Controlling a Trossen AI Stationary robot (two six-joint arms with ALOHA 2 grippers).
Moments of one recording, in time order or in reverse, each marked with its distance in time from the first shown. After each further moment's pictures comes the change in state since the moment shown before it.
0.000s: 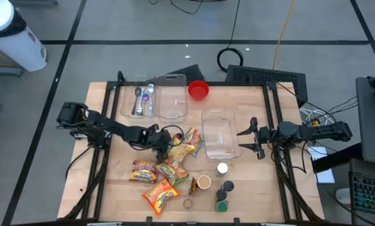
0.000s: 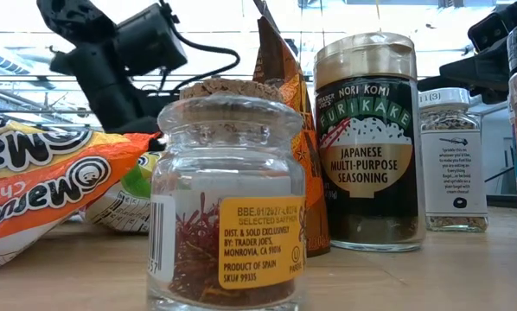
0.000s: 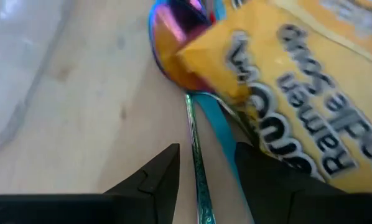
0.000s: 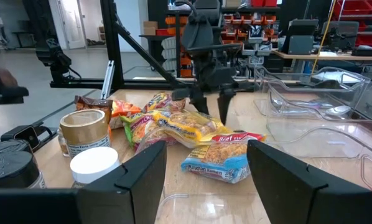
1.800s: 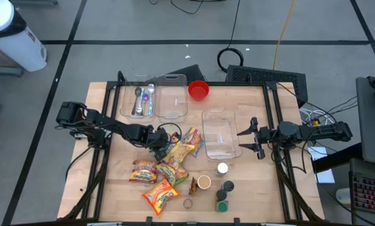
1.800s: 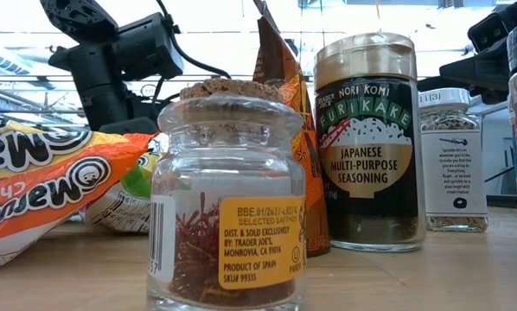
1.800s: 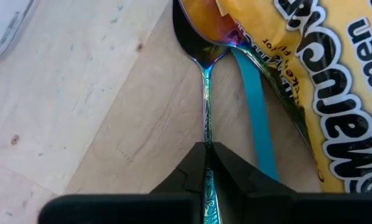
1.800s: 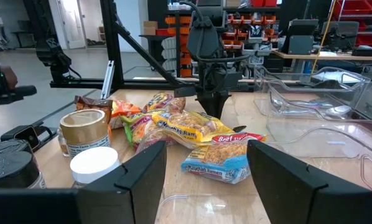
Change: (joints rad) left arm 0.026 0.000 -0.003 -0.173 0.095 -0.159; right arm 0.000 0.000 0.000 0.000 0.000 0.000
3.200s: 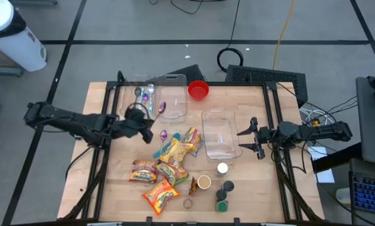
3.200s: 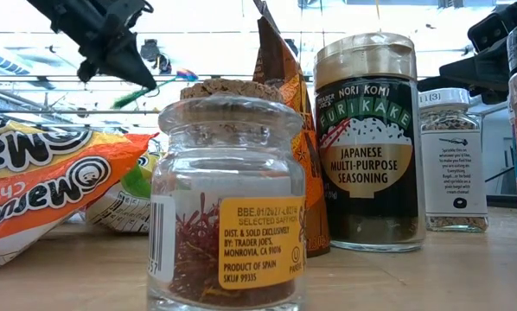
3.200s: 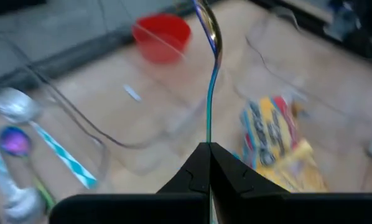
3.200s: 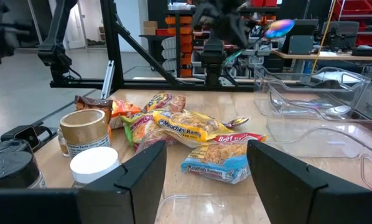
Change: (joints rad) left arm -0.053 -0.670 -0.003 -0.034 -0.480 -0.093; right arm 0.000 0.000 0.000 0.000 0.000 0.000
